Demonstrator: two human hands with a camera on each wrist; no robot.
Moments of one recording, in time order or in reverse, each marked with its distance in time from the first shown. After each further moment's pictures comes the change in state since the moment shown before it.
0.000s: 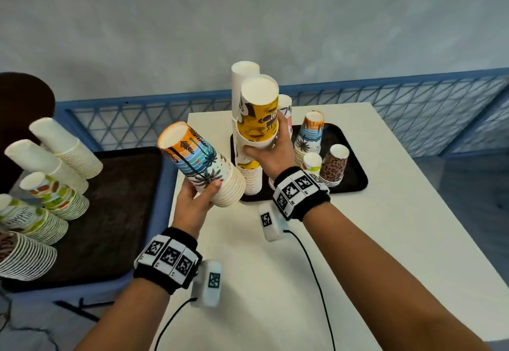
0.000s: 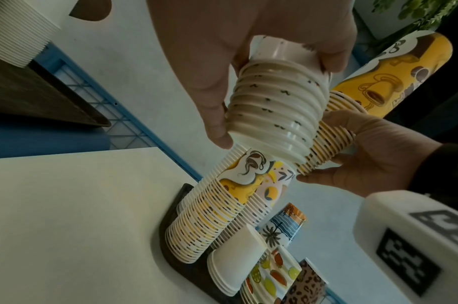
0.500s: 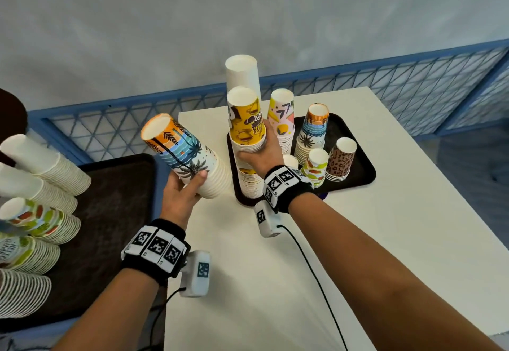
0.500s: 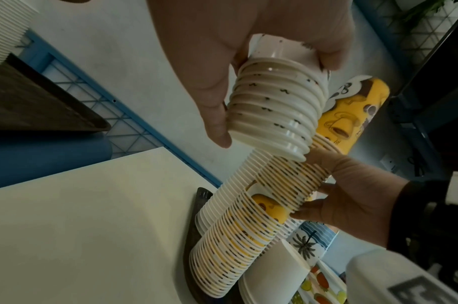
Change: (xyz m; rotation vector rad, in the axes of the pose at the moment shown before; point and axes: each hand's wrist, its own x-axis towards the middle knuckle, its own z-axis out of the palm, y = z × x) left_hand 0.064 0.006 -0.026 0.106 0.053 -0.072; right_hand 0.039 0.051 0.030 -0.152 0.028 0.194
